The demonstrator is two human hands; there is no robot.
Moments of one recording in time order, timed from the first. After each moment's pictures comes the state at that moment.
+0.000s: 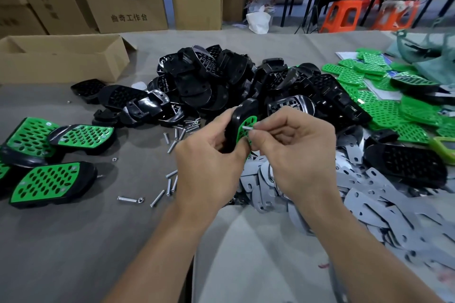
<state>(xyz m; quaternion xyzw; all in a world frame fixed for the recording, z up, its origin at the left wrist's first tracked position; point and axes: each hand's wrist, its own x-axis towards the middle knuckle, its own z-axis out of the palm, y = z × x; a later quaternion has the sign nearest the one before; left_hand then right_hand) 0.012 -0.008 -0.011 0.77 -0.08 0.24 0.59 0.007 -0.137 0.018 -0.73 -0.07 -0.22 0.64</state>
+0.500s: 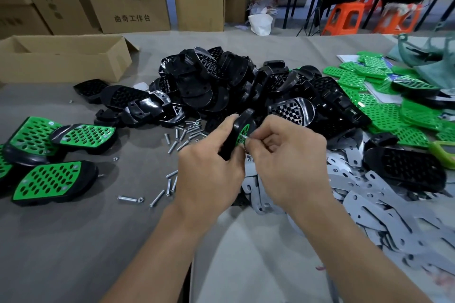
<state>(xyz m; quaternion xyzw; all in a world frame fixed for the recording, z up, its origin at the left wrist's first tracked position) 0.006 -0.007 -0.014 0.83 -0.07 0.32 0.45 0.002 -0.133 0.017 -0.86 -0.04 -0.21 0.47</state>
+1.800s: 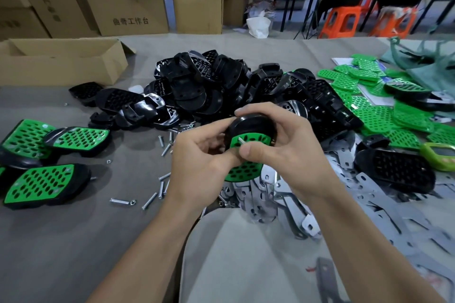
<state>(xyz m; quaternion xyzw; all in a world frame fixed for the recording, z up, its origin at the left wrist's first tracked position) 0.008 -0.005 0.009 0.71 -0.13 0.14 0.68 0.024 -0.167 0.021 -0.71 -0.22 -0.05 0.67</state>
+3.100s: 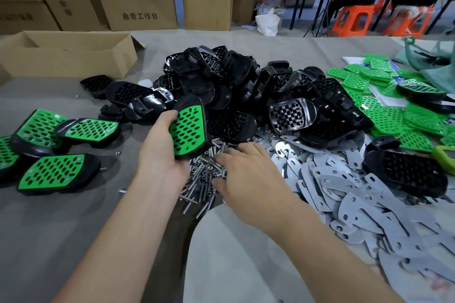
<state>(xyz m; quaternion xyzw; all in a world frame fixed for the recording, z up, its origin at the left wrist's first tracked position) 0.046 0.038 -0.002 0.40 0.25 0.08 0.88 0.007 -0.112 -0.018 -0.96 -0.24 -0.07 0.12</state>
